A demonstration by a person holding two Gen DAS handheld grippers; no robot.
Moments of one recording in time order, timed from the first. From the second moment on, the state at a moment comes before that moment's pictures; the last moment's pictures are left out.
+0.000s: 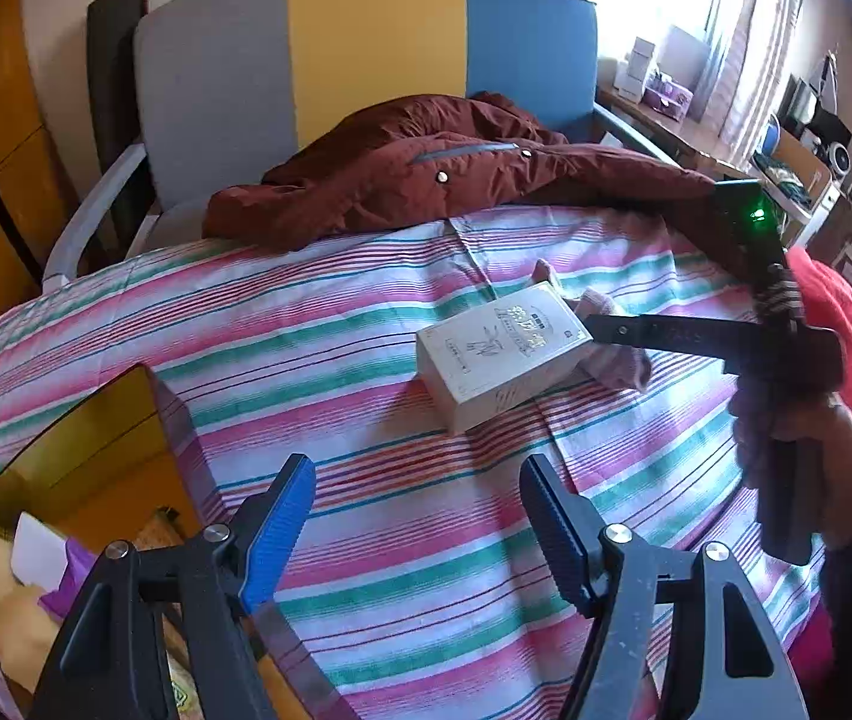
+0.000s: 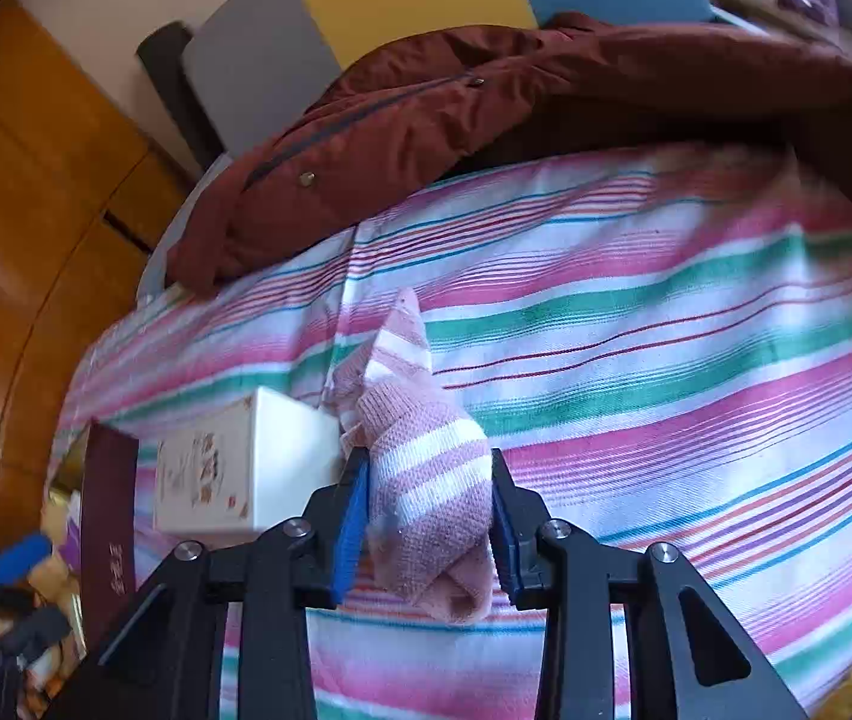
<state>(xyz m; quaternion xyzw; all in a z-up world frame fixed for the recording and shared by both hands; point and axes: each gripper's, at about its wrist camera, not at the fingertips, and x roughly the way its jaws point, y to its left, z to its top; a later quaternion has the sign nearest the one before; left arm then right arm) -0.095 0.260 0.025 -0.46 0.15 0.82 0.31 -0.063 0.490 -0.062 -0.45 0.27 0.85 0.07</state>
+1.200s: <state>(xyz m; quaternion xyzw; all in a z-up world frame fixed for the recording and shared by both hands) -0.126 0.369 -0.019 -0.38 0.34 0.73 0.45 -0.039 0.490 -0.078 -0.50 0.17 0.85 0.08</state>
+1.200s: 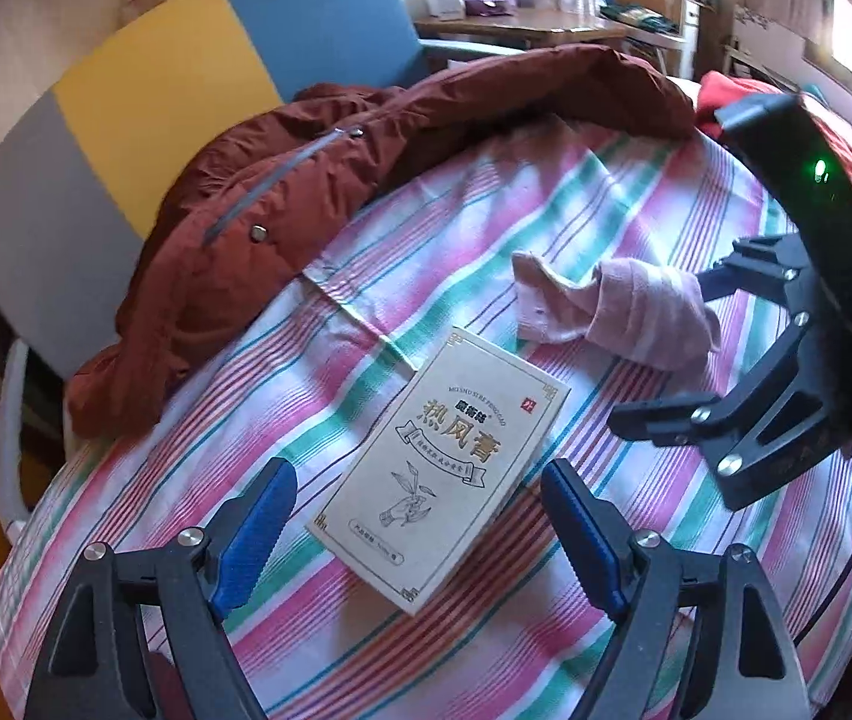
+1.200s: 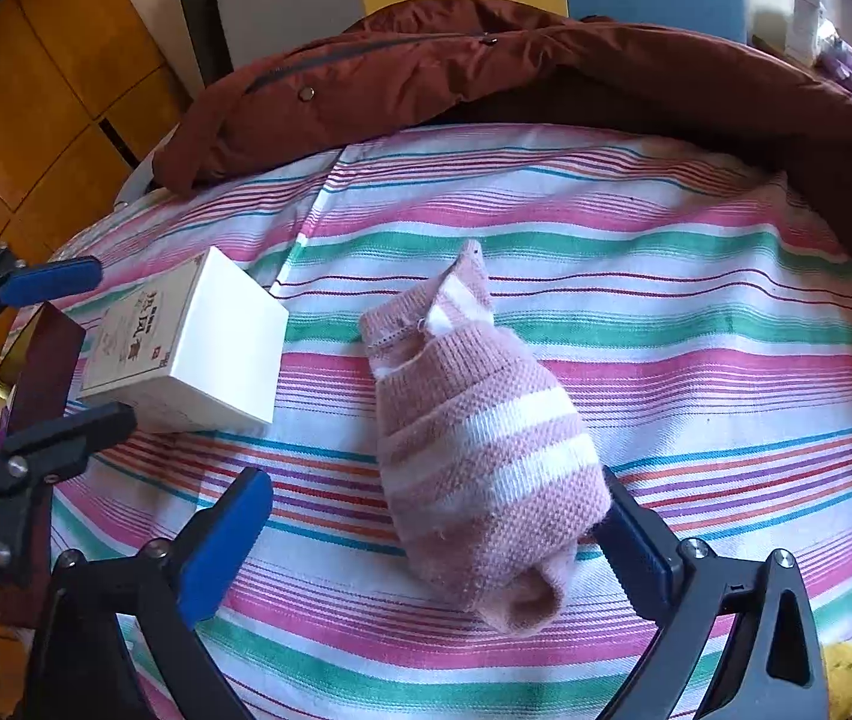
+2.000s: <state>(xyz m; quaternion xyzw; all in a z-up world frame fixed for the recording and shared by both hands) -0.136 0.359 -0.038 -0.46 0.22 0.74 0.43 -0.036 0.505 -0.069 -0.47 0.17 0.86 0.10</state>
